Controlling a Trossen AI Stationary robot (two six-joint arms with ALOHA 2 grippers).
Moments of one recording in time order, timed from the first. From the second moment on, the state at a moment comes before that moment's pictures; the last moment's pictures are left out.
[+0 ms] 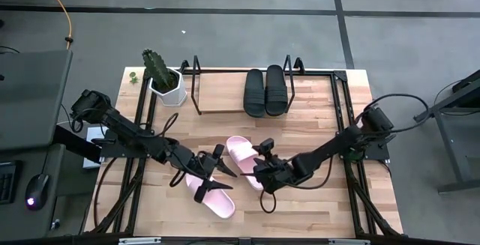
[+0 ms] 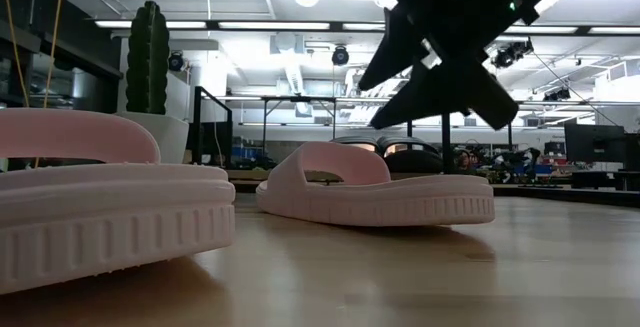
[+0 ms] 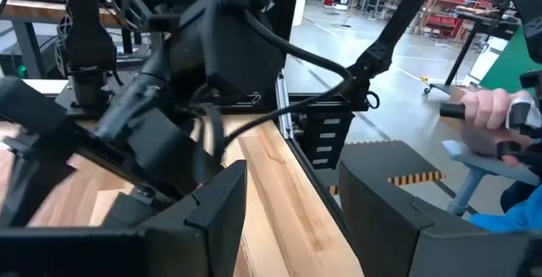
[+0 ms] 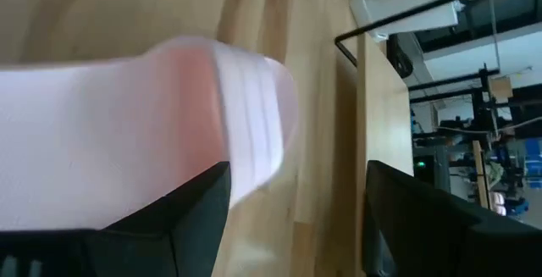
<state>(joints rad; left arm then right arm) -0.34 1.45 0.76 0.54 -0.12 -0.15 0.48 1.81 1.09 -0.25 0.87 -0.28</state>
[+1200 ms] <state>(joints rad) -0.29 1.45 0.76 0.51 -0.07 -0.24 0.39 1.94 1.09 -0.06 0.80 -0.32</state>
